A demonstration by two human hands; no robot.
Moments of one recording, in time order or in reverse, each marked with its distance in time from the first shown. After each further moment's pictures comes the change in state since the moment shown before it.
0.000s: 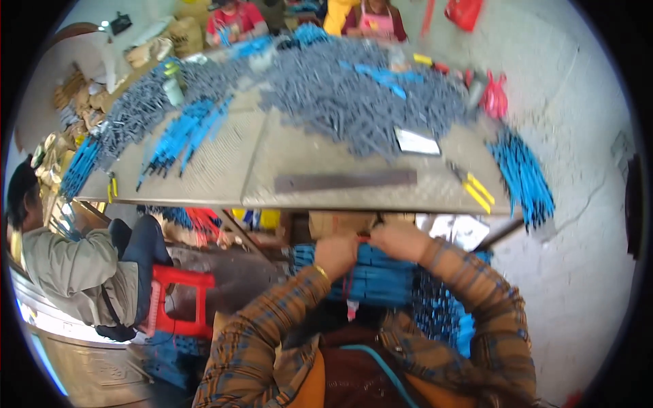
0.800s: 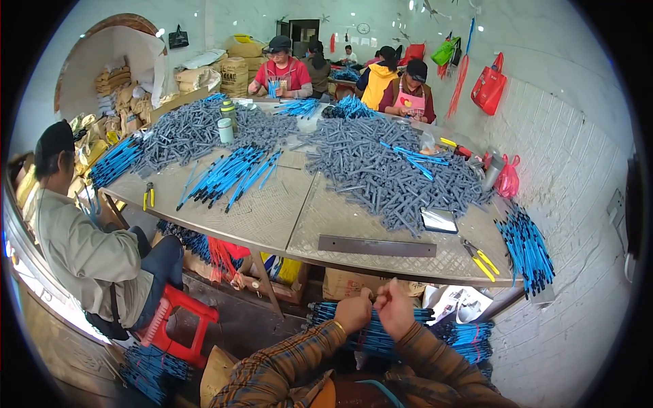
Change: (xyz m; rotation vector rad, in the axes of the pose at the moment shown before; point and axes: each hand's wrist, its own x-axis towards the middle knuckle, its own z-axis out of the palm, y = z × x) left_hand -0.018 -0.006 -0.009 -0.252 0.030 -0.136; right_hand 0.027 -0.085 0.030 2.247 0.819 0.226
